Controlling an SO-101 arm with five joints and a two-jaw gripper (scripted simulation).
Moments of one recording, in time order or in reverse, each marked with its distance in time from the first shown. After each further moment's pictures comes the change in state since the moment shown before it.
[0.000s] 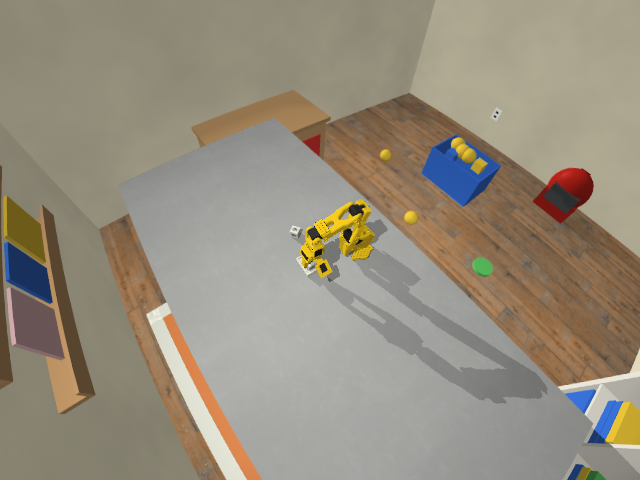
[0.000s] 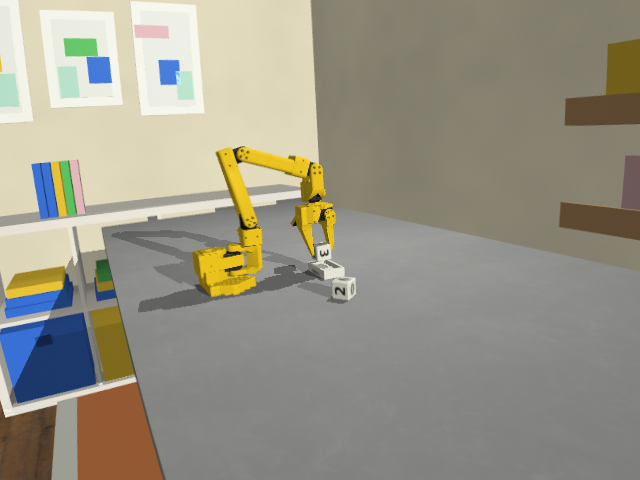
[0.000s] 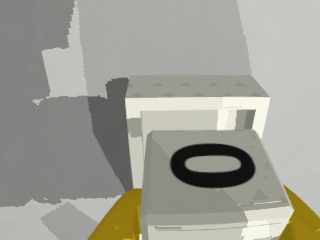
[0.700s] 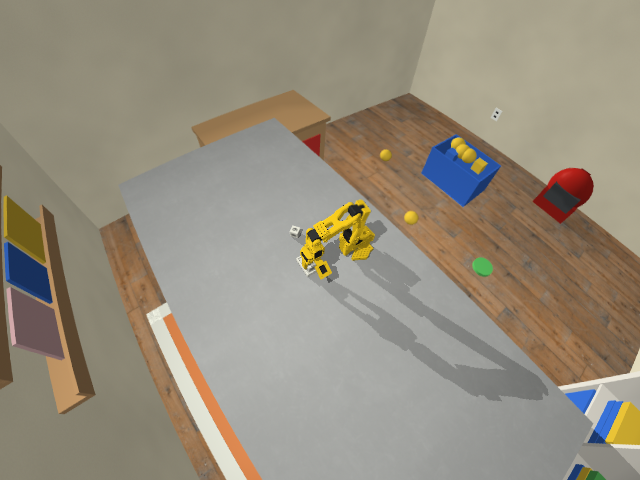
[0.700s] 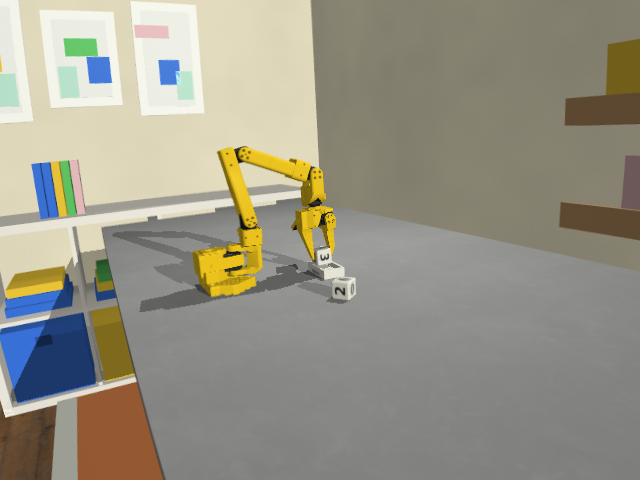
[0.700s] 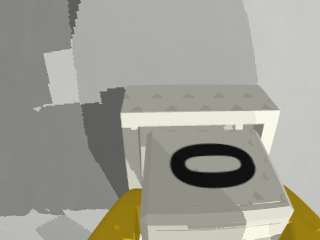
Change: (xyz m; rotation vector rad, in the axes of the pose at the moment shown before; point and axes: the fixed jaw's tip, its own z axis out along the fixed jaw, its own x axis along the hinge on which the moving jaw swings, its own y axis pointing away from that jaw) arm 0.000 0.000 0.008 0.002 0.000 0.001
